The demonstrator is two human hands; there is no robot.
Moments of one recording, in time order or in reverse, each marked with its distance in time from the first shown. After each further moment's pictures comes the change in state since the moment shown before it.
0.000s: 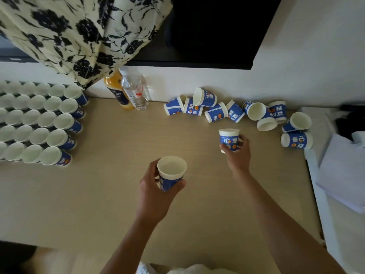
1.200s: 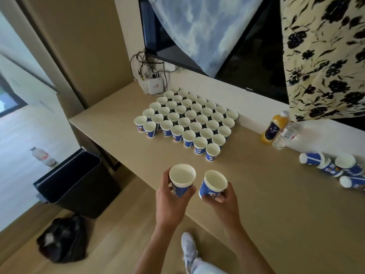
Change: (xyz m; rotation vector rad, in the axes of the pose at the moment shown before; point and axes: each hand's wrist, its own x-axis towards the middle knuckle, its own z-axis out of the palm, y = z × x) left_hand -0.130 -0.156 -0.407 -0.244 0.579 -0.006; right_hand -0.491 -0.075 0.290 0.133 -0.774 -0.221
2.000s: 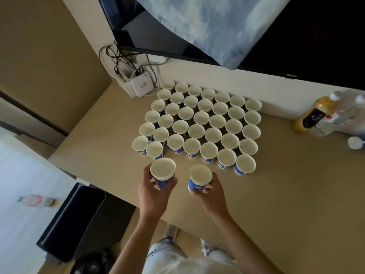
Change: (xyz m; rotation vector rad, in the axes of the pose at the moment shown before) left_hand 0.275 -0.082 -0.058 0.232 -0.105 -0.075; right_hand 0.178 0.045 0.188 -0.073 0.147 0.174
